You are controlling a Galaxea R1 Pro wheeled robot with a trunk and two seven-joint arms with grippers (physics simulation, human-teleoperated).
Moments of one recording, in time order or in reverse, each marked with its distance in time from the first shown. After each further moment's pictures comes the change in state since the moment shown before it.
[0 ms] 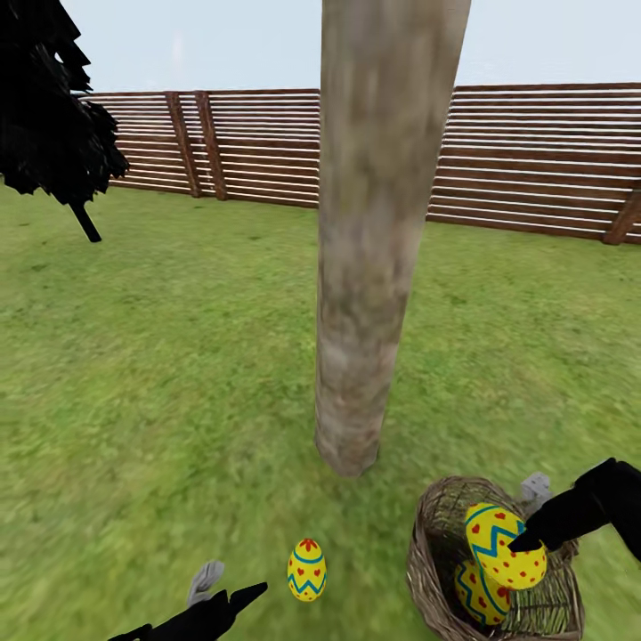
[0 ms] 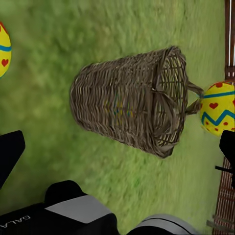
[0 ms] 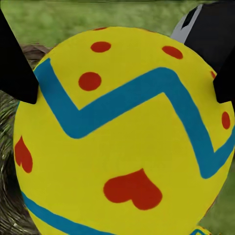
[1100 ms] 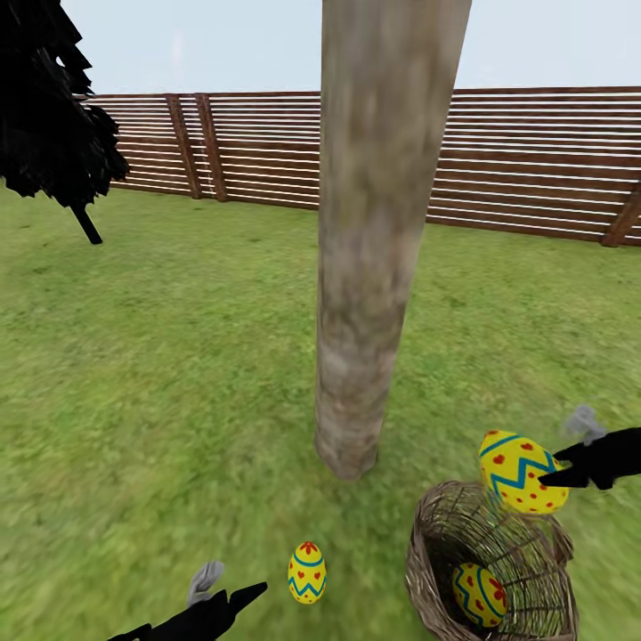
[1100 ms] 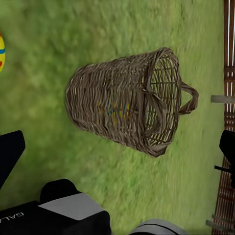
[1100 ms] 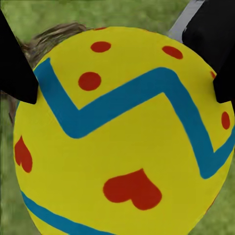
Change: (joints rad) left arm 0.000 0.001 0.000 0.000 0.000 0.000 -0.001; right arm 0.011 -0.266 0.005 -0.438 -0.298 0.128 0.199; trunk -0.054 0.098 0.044
